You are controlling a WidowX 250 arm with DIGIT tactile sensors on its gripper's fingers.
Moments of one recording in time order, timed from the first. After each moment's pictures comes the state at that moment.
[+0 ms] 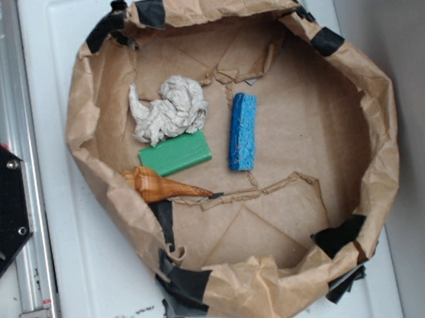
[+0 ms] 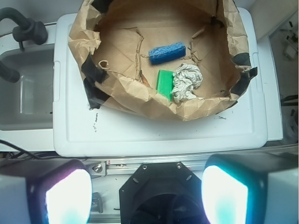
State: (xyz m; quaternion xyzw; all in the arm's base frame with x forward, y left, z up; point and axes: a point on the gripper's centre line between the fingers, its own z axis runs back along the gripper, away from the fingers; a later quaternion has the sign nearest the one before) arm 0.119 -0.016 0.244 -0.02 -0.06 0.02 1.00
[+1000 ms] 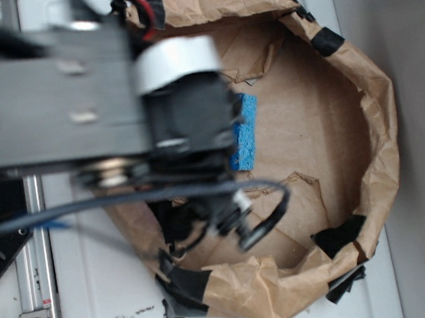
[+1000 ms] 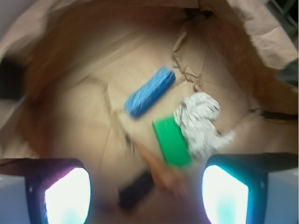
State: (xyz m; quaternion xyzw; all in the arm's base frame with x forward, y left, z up) arm 0.242 0.012 0.120 -0.01 -0.05 0.33 0.94
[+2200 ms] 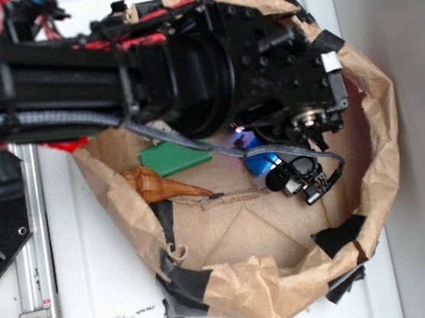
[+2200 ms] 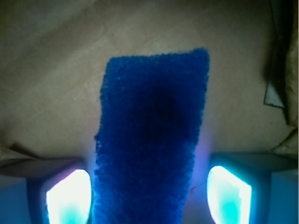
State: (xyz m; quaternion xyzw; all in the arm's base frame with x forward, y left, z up) arm 0.303 0.015 0.017 -0.02 -0.01 0.27 0.96
